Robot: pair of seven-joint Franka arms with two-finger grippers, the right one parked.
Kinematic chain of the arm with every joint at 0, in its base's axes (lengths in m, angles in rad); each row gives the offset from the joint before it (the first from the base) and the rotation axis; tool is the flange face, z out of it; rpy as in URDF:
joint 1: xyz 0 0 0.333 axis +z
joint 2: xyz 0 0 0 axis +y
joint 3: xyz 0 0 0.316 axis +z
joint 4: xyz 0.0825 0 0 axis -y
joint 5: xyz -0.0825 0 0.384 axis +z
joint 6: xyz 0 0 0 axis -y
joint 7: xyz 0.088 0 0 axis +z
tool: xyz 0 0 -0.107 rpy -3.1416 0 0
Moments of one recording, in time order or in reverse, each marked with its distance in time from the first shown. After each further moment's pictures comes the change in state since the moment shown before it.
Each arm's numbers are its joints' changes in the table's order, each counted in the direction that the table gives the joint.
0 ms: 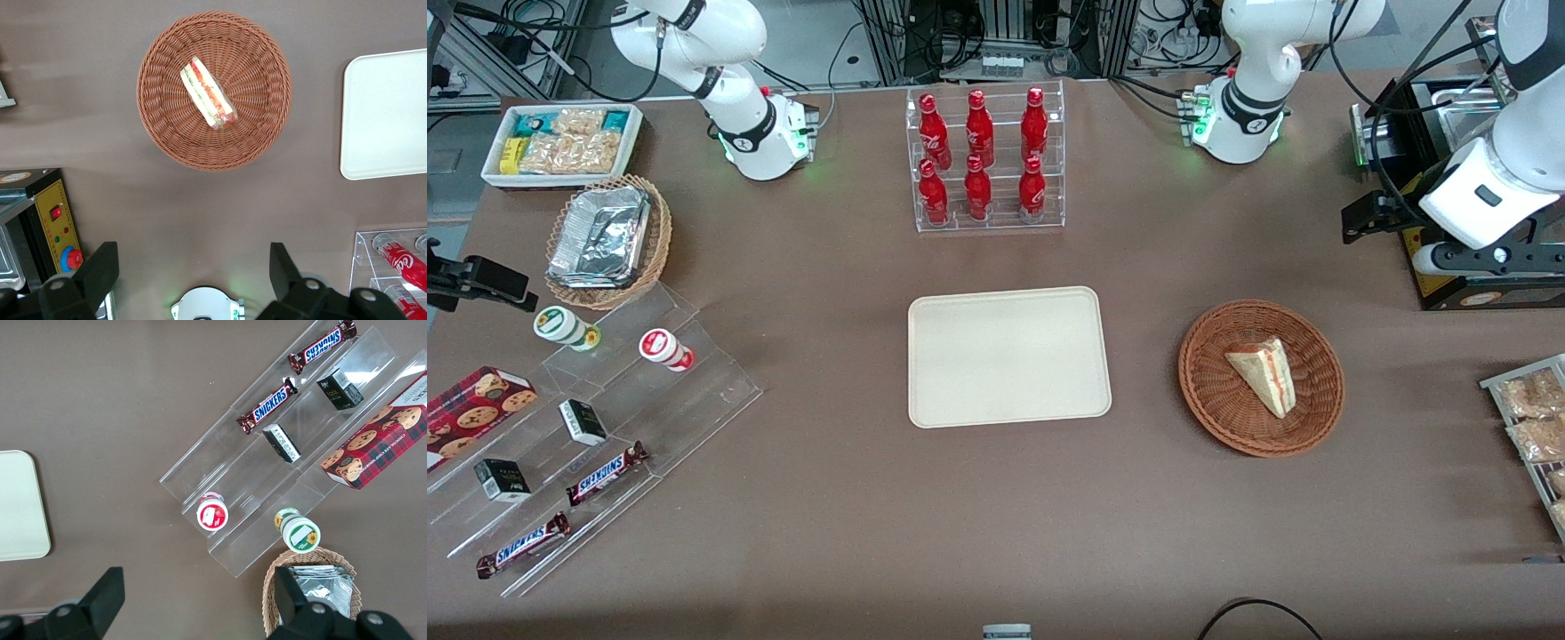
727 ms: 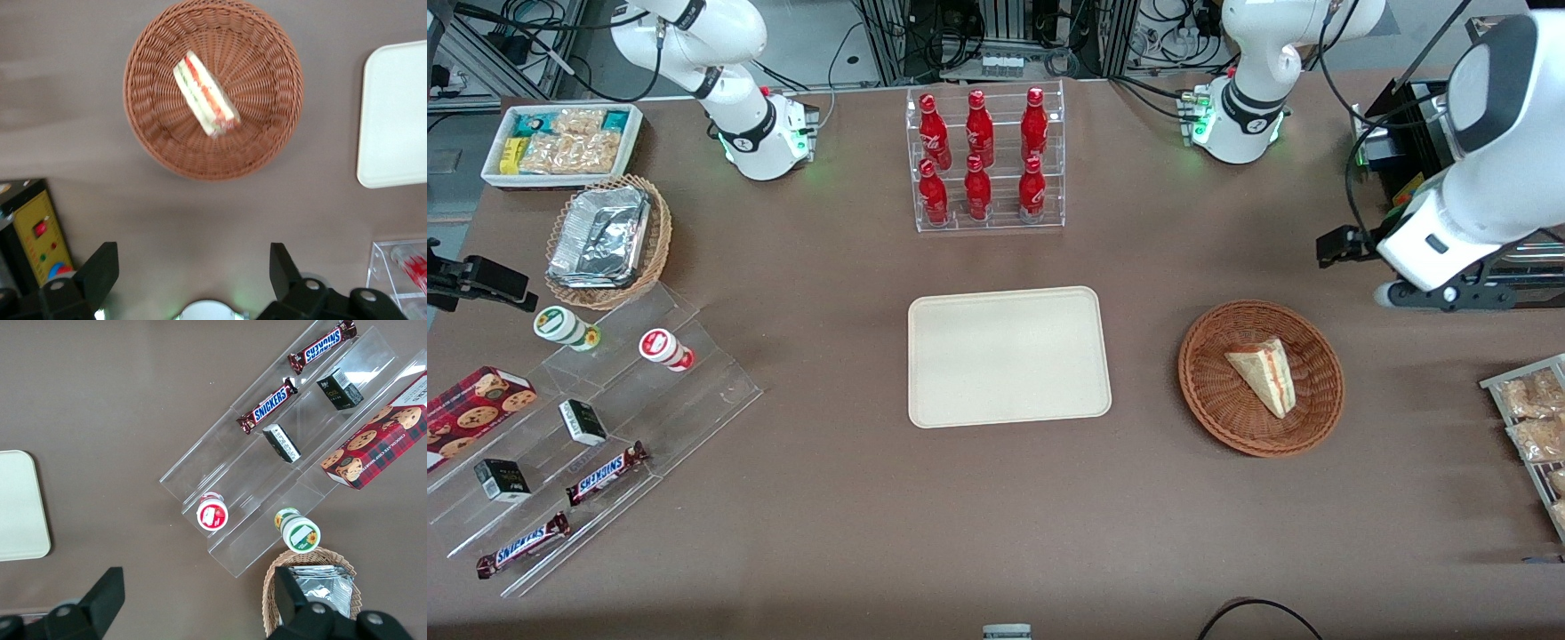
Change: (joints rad) arm -0.016 0.053 -0.001 -0.142 0.010 0.162 -0.004
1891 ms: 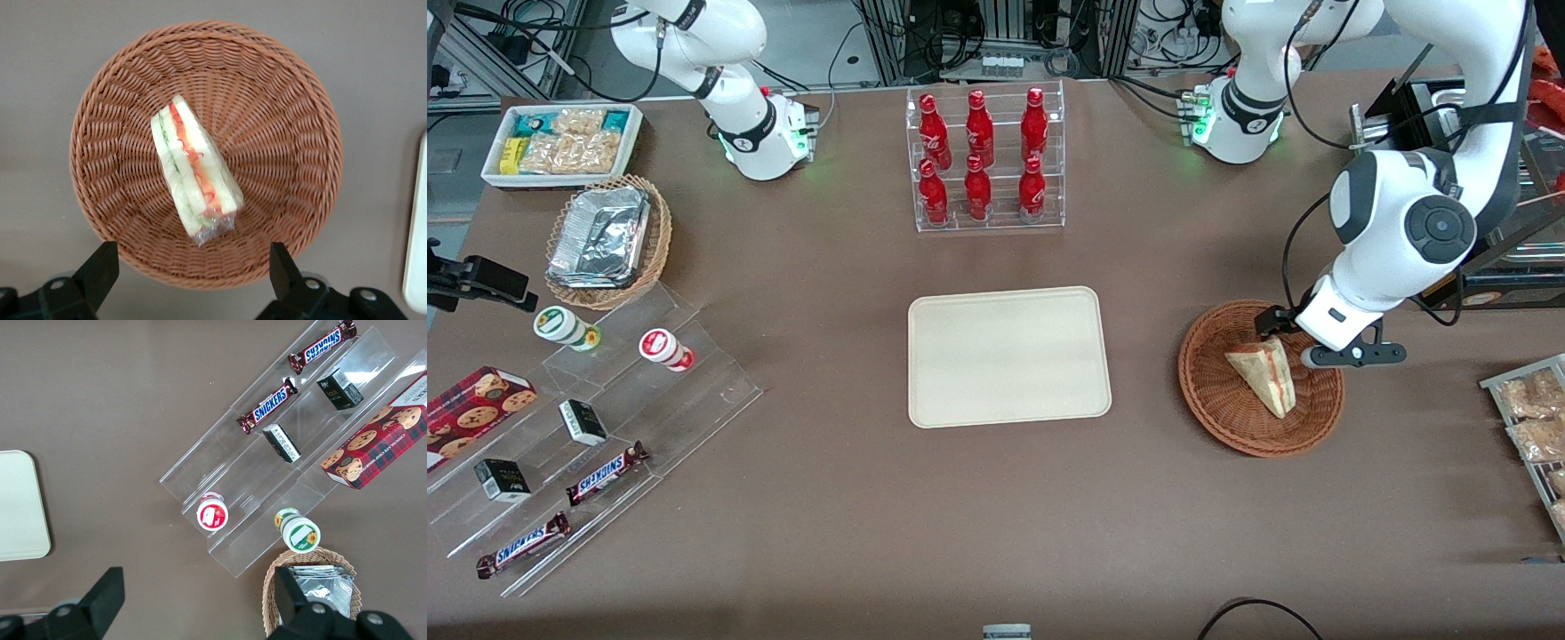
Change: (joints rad) arm -0.011 0.071 0.003 -0.386 -0.001 0.638 0.177
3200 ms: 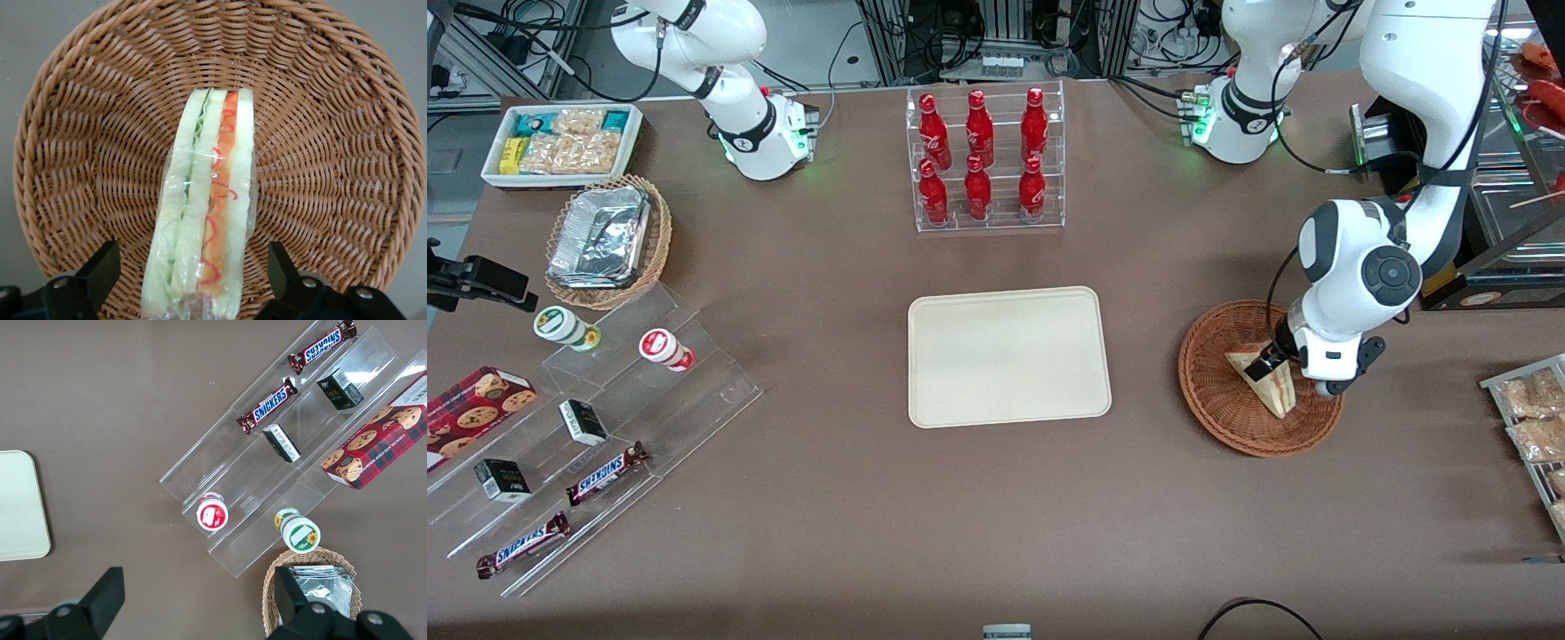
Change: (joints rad) arm 0.002 0.177 0.002 -0.021 -0.034 0.175 0.589
